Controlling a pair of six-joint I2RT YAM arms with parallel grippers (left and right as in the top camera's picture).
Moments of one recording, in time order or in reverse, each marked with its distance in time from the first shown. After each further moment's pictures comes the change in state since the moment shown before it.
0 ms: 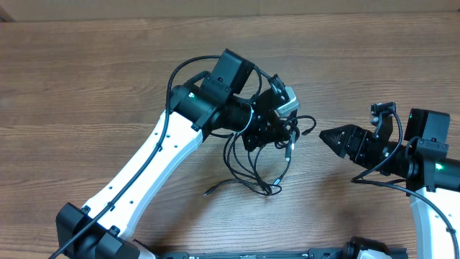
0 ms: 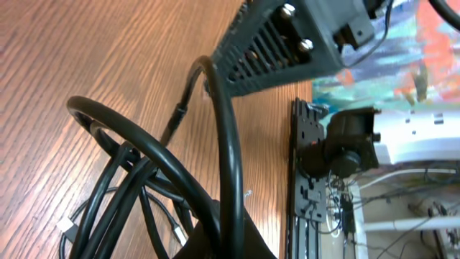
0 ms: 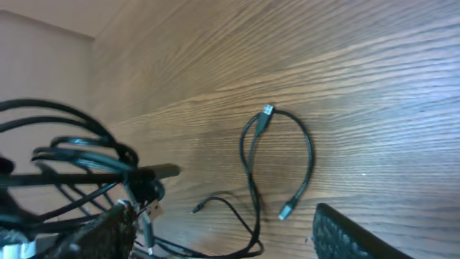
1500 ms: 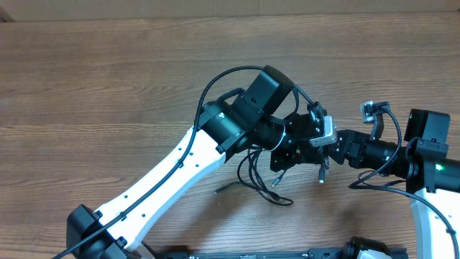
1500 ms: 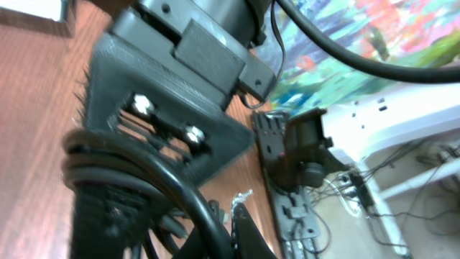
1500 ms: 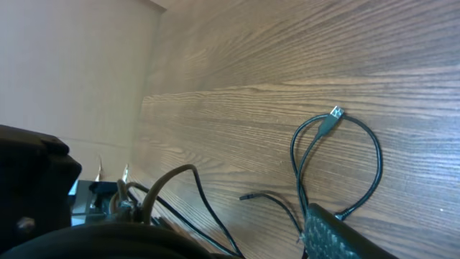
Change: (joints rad) left arm -0.191 0.000 -0.001 0.134 0.054 0.110; right arm 0.000 -0.004 0.000 -0.013 -0.212 -0.160
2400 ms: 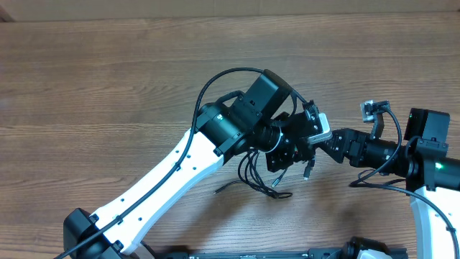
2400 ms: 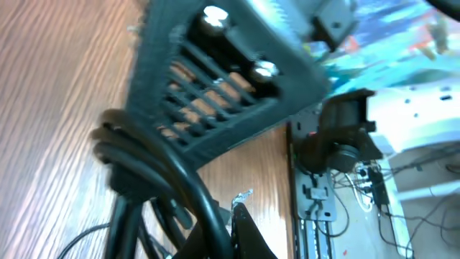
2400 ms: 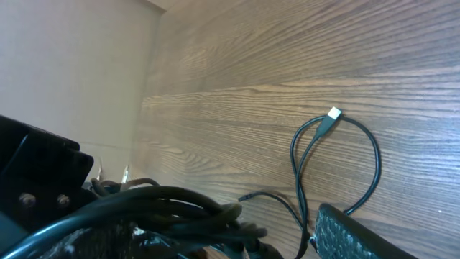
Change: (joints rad) left arm -0.005 -0.014 0.000 -0.074 -0.178 -0.071; right arm -0.002 0.009 0.000 0.010 -0.018 0.000
